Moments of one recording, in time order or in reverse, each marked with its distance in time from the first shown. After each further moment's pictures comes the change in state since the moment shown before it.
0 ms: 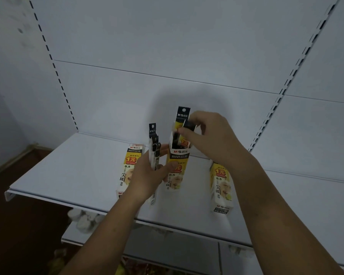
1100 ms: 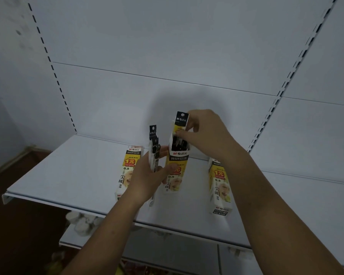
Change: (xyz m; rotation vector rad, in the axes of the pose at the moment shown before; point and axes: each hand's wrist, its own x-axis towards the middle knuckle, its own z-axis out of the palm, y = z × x) left_hand 0.000 0.003 0.000 0.024 -0.003 0.001; right_hand 0.020 0.005 0.006 0.001 -0.047 0.045
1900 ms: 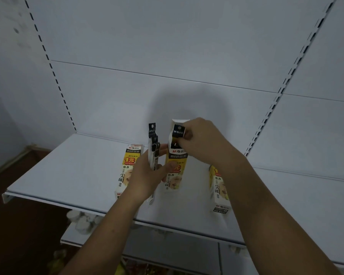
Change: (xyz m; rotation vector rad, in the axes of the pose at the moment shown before) left_hand 0.002 -0.003 0.000 -0.001 -0.007 -0.007; right_hand -0.006 0.004 0.016 -0.160 -0.142 0.035
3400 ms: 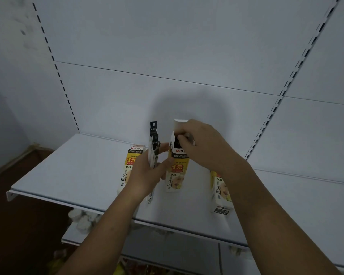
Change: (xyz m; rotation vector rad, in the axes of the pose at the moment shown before) left_hand -0.003 0.013 -0.005 0.015 -0.005 0.008; right_hand -0.010 -0.002 0.002 -0.062 0.077 -0.202
